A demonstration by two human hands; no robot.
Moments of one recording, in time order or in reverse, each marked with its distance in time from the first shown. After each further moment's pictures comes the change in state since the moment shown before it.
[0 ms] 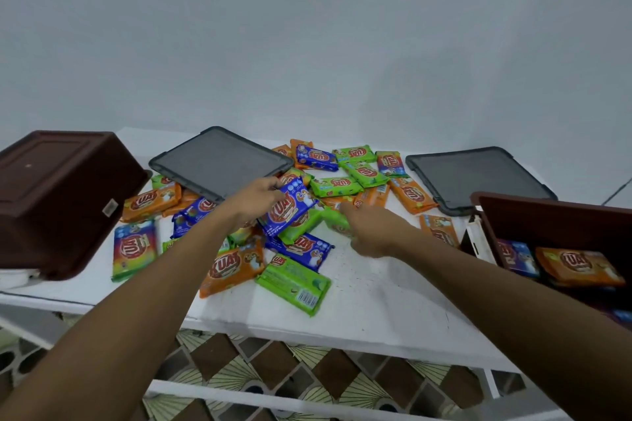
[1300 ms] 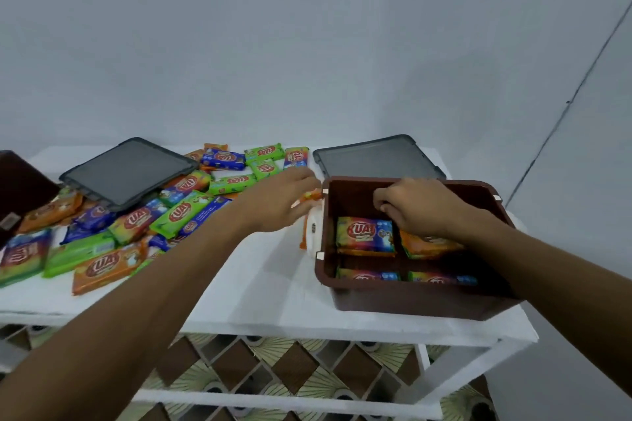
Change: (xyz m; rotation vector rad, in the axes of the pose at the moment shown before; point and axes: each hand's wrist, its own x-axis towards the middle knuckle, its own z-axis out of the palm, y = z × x) left_hand -0.012 0.156 0.213 0.922 0.036 0.796; right_hand -0.186 0.242 -0.038 -0.208 0.248 -0.042
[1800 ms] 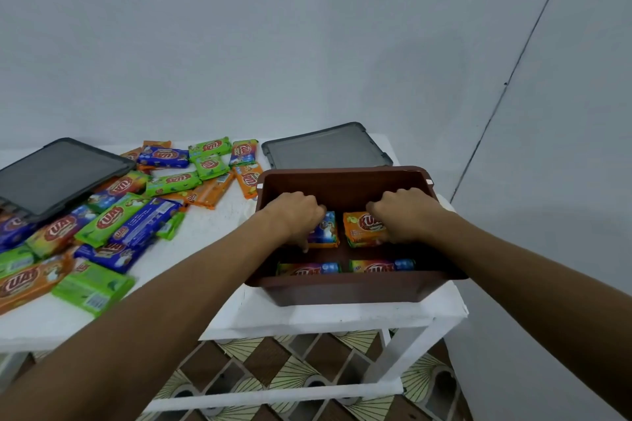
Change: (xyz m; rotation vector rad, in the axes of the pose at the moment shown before) left_hand 0.094 0.103 0.052 0.387 -0.540 -0.030; right_hand -0.050 0.050 0.031 -0.179 -0.304 0.100
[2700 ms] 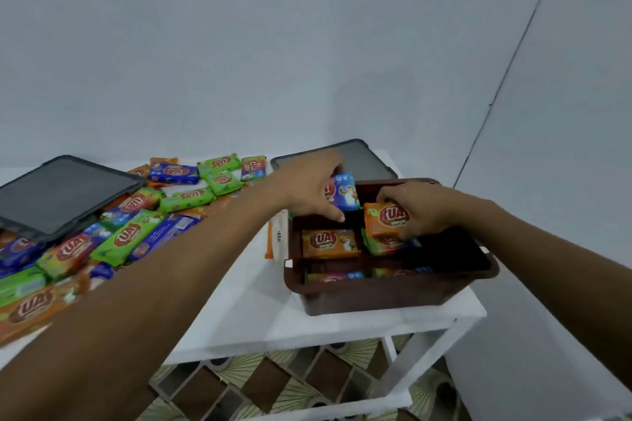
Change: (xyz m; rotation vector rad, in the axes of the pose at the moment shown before) left_hand -0.055 -0.059 -0.045 -0.513 0.453 0.091; right_hand -0.008 -0.001 -0.048 0.312 -0.037 0.102
